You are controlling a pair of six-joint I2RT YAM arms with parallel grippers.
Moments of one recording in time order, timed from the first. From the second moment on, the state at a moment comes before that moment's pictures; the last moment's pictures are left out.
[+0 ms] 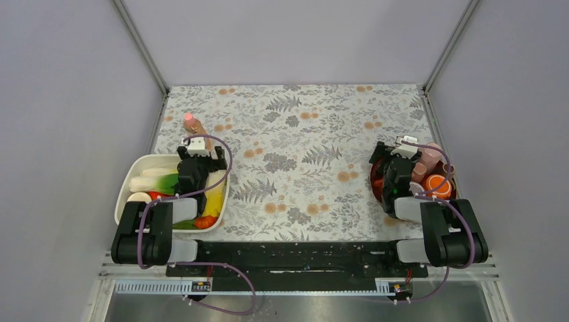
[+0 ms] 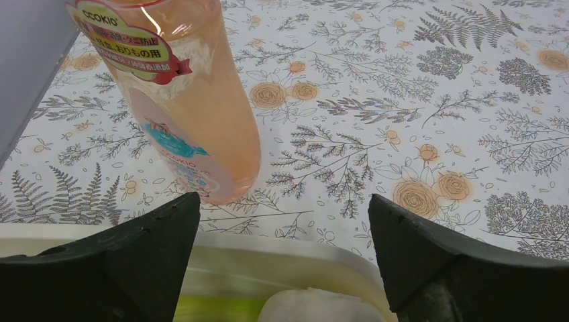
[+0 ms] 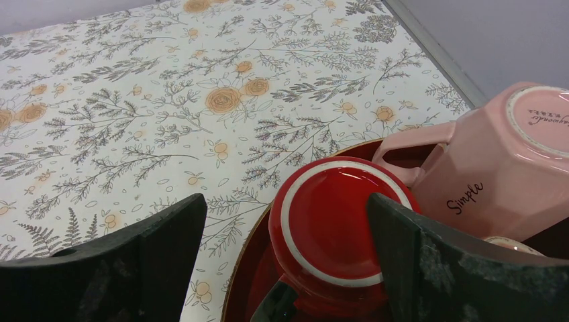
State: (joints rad) left arm -0.03 1.34 0.27 0.94 -0.01 -0.03; right arm 0.08 1.36 0.27 0.96 0.35 0.11
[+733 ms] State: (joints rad) left arm -0.03 1.13 0.24 0.78 0.20 0.03; right arm 0.09 0.91 0.53 0.21 0.28 0.35
